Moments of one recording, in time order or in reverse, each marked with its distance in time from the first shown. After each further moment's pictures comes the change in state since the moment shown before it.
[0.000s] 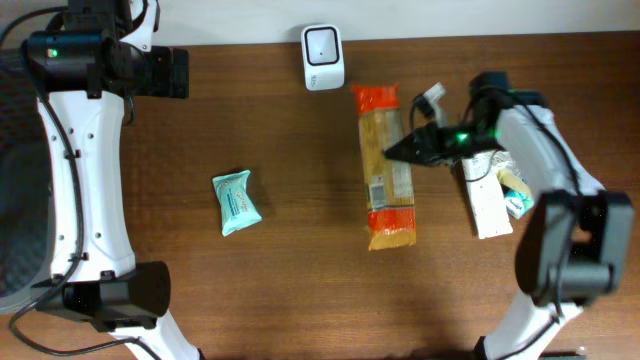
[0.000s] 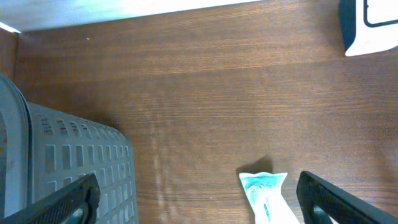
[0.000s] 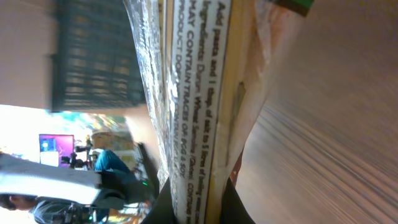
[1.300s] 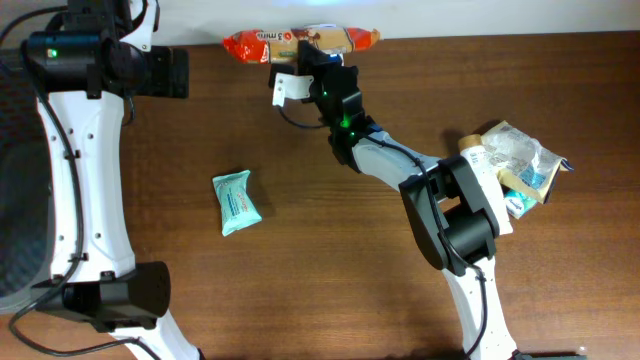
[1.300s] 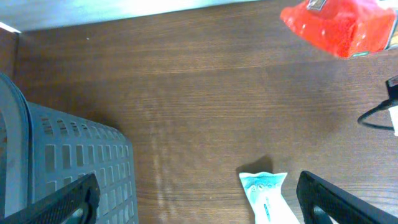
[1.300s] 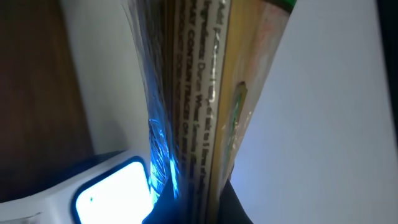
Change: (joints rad) left arm 0.000 -0.002 0.000 0.000 0.000 0.000; right arm 0.522 0.406 0.108 1.733 1.220 -1.037
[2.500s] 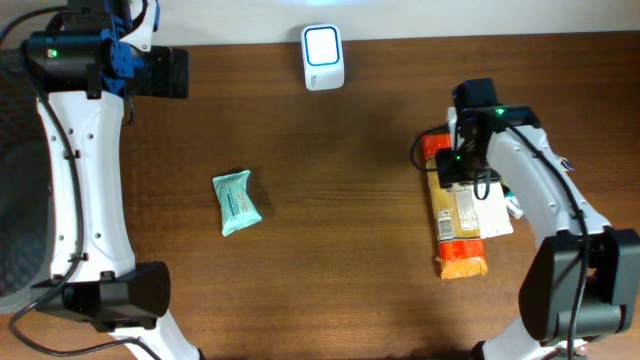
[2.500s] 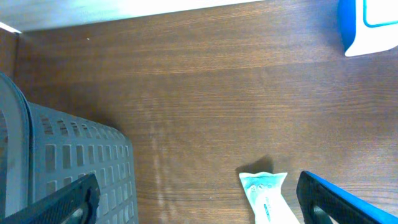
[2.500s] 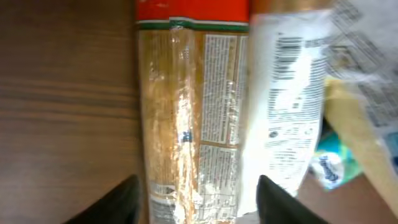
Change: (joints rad) left arm 0.000 0.000 0.000 0.000 0.000 0.000; right arm -0.420 -0.563 -0.241 -1.691 0.009 1.323
